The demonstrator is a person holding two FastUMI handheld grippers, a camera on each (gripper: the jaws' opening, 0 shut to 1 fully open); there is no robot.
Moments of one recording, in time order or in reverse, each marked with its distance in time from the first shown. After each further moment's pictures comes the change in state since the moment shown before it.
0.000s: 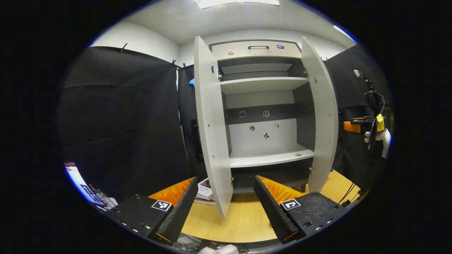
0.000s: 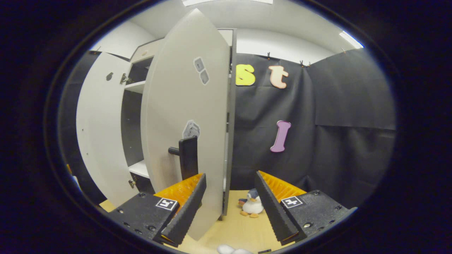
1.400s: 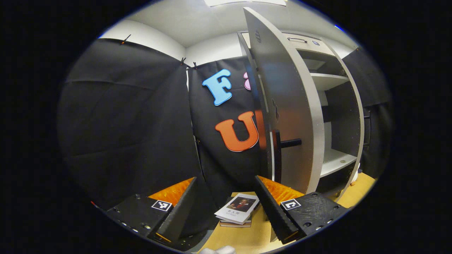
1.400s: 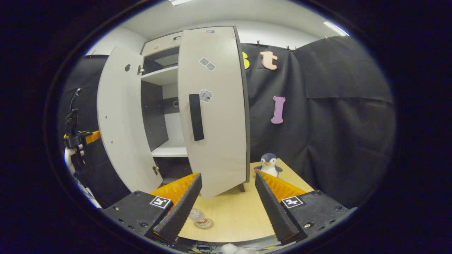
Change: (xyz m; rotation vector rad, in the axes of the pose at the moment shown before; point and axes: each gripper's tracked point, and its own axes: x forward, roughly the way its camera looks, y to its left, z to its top) left arm 0.176 0.148 0.022 0.037 -0.069 0.020; right arm -0.134 0.079 -0.103 0.153 0.141 -0.074
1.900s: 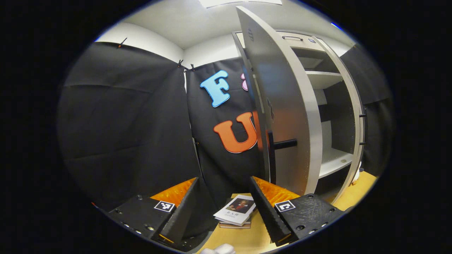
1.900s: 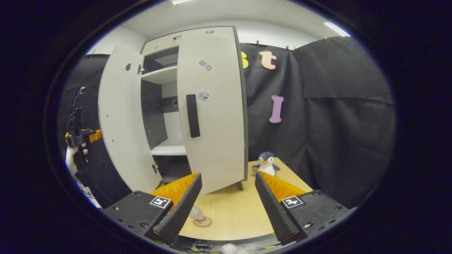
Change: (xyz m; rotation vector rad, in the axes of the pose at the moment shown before) left arm -0.004 -0.011 0.006 0.031 -0.019 0.034; right arm -0.004 -0.005 0.003 -0.004 -0.004 0.003
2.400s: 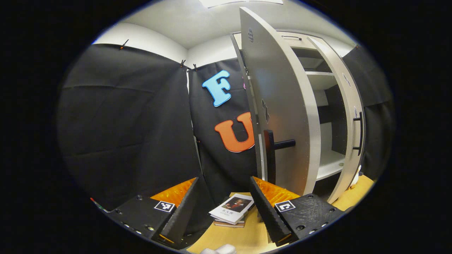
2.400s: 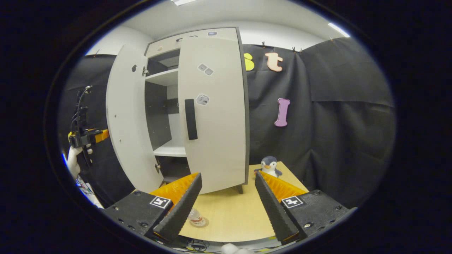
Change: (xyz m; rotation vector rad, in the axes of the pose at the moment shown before) left arm -0.013 -0.025 0.003 -0.038 0.018 0.047; right arm 0.005 -0.026 0.020 -0.036 -0.011 0.065
